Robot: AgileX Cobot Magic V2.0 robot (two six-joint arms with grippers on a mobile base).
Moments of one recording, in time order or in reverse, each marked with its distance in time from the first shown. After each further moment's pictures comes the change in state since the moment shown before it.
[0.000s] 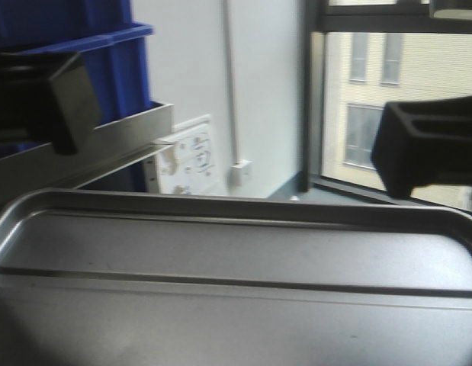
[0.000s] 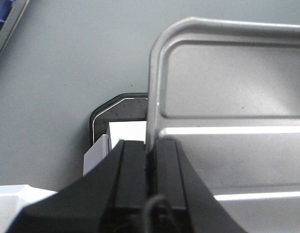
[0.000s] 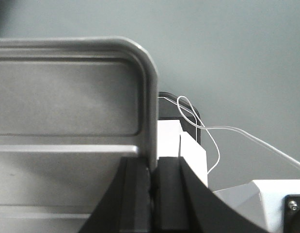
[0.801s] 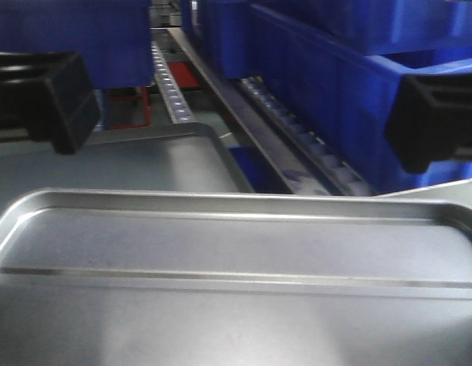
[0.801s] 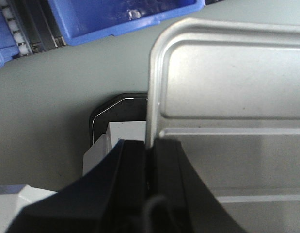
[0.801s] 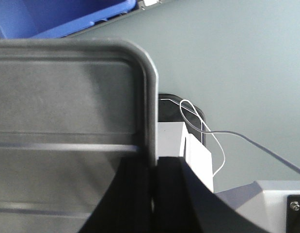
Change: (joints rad) left arm 0.000 0.000 0.000 0.000 0.000 0.000; right arm 0.000 -0.035 0.000 0.000 0.000 0.000
